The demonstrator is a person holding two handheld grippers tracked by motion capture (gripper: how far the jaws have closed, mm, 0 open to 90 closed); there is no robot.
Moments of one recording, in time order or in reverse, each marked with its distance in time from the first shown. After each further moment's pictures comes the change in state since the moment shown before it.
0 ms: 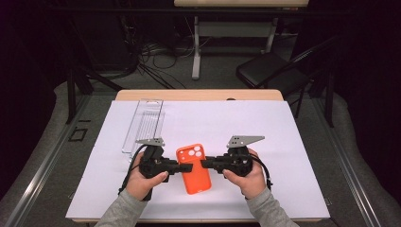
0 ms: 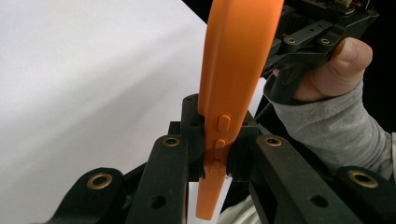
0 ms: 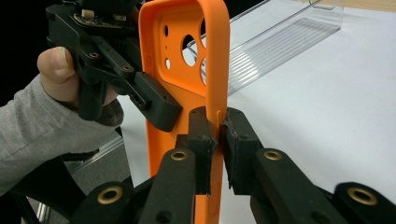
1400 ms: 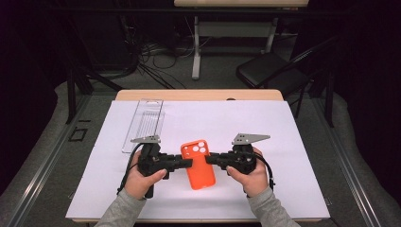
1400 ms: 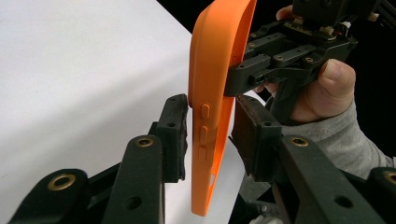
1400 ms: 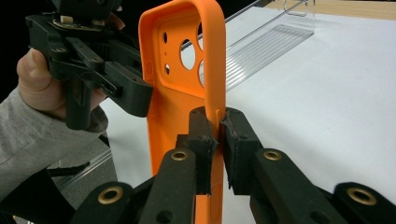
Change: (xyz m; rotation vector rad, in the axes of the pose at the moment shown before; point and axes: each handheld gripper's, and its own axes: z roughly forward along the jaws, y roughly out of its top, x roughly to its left) left arm 0.002 0.002 -0.005 -0.109 0.017 0.000; right arm -0.009 0.000 -0.008 -0.034 -0.056 0.036
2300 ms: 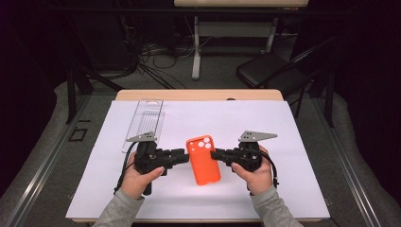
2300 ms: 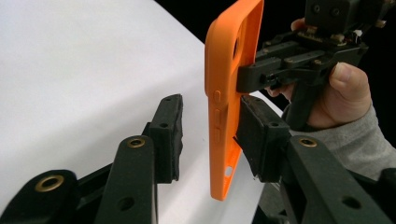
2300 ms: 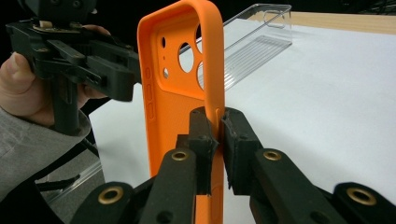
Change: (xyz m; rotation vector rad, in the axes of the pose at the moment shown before) left arm -0.005 0.007 -0.012 -0.075 0.096 0.066; right arm -0.007 0.003 -0.012 -0.043 -0.045 0.013
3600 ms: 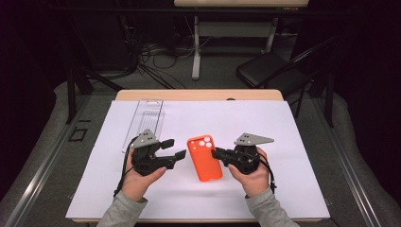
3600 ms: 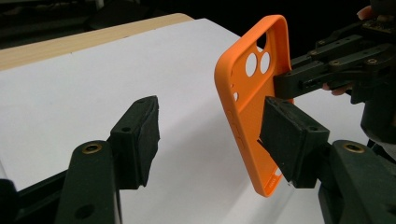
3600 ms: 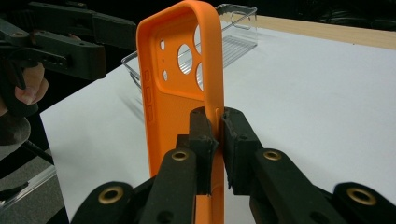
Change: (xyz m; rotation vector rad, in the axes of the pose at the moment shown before) left arm -0.016 0.005 -0.002 -0.002 0.271 0.217; right arm 0.009 -0.005 0.007 0.002 -0.161 -0.058
